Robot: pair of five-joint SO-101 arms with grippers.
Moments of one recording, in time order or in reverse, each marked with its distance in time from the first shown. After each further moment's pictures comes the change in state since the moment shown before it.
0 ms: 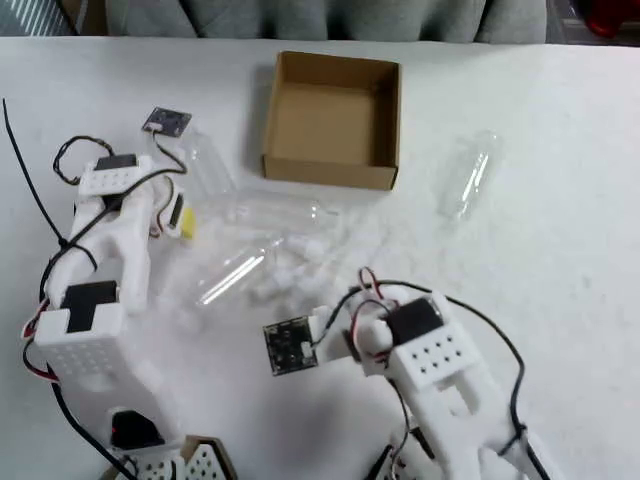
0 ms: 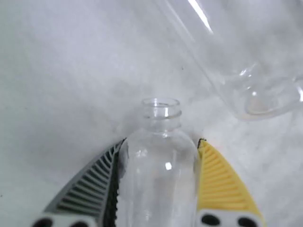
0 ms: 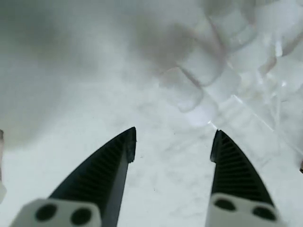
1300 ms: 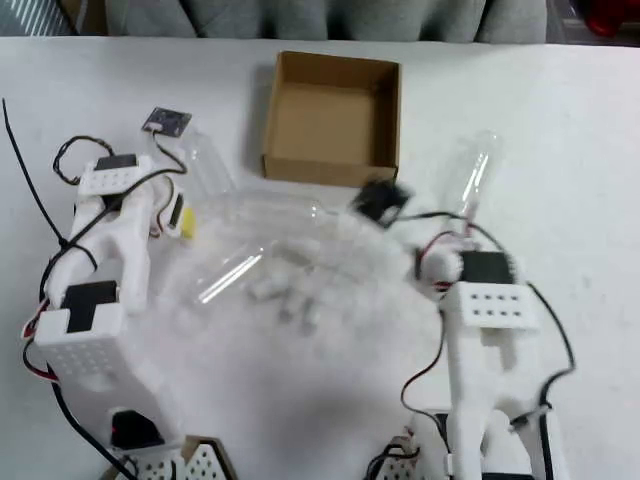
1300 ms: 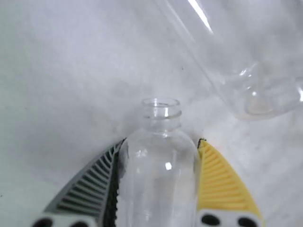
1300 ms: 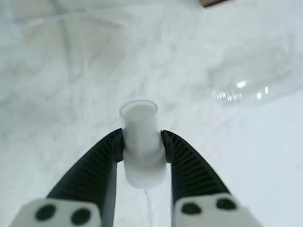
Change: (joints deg) left arm 0.0 0.0 0.0 0.0 0.0; right arm 27.0 11.0 -14.1 -9.8 -24.5
